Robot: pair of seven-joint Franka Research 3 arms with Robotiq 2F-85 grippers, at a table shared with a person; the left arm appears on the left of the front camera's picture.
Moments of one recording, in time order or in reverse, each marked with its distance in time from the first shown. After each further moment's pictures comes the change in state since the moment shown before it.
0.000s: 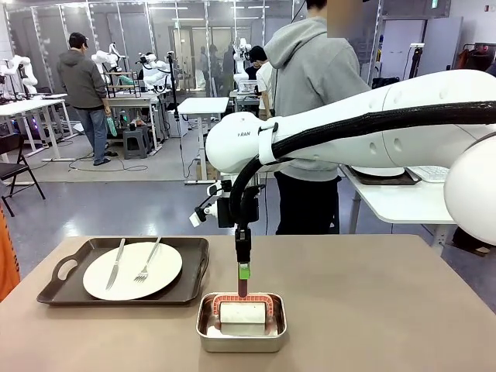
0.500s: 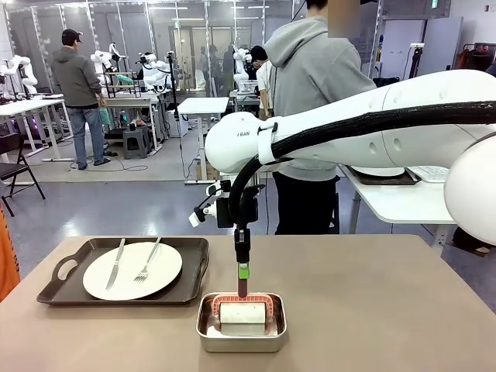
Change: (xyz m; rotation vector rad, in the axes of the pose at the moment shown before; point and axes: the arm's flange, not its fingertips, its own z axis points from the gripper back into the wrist) left arm 0.000 0.000 0.000 0.000 0.000 0.000; right arm 0.001 0.001 0.000 0.001 -0.001 0.004
